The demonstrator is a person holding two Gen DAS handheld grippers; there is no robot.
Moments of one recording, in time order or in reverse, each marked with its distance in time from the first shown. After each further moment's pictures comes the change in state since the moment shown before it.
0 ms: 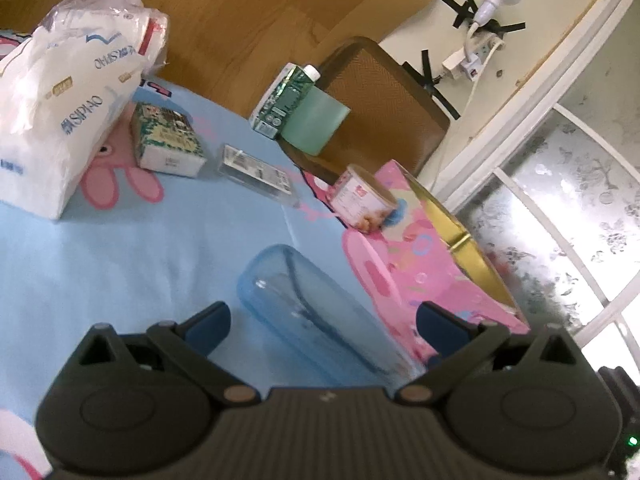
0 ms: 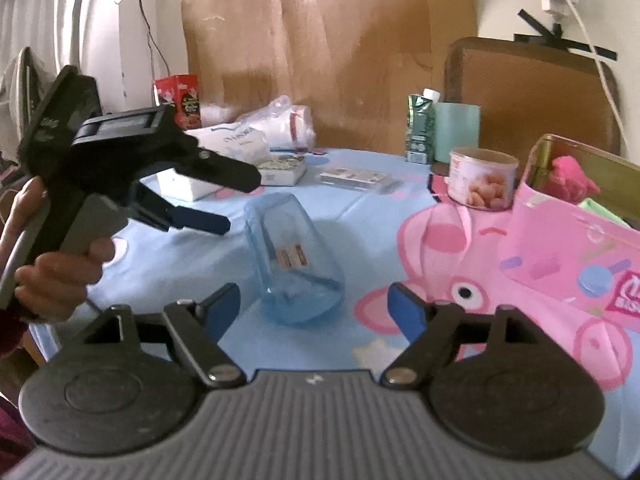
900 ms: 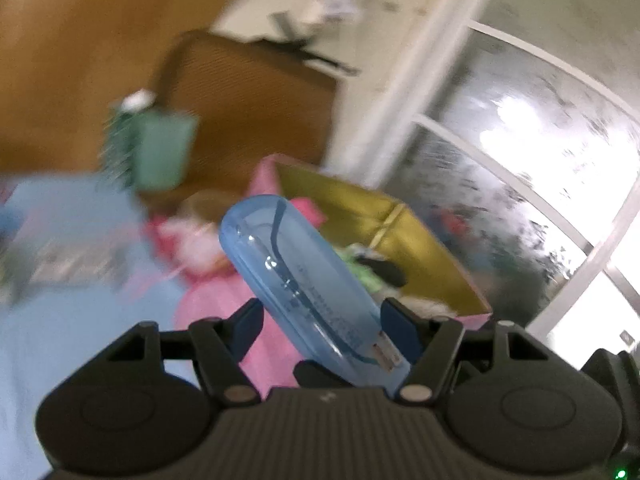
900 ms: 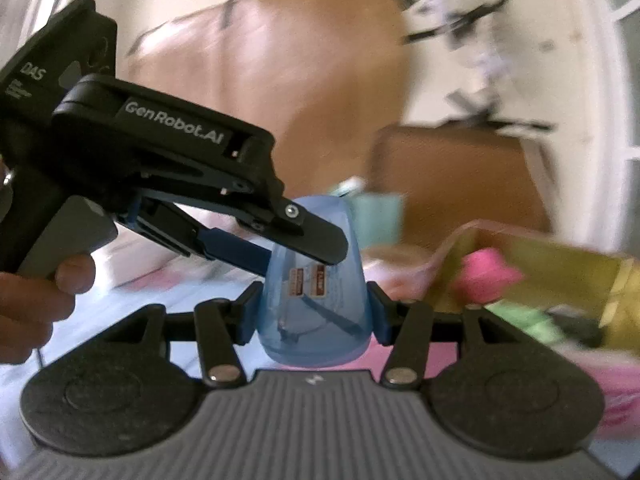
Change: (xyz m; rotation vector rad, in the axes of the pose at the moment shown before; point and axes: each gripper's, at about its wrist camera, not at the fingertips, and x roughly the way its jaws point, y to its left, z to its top) left arm 0.093 -0.159 0.047 0.332 0.092 -0.060; right arm -0.029 -0.041 0.031 -0.019 -0.259 -0.233
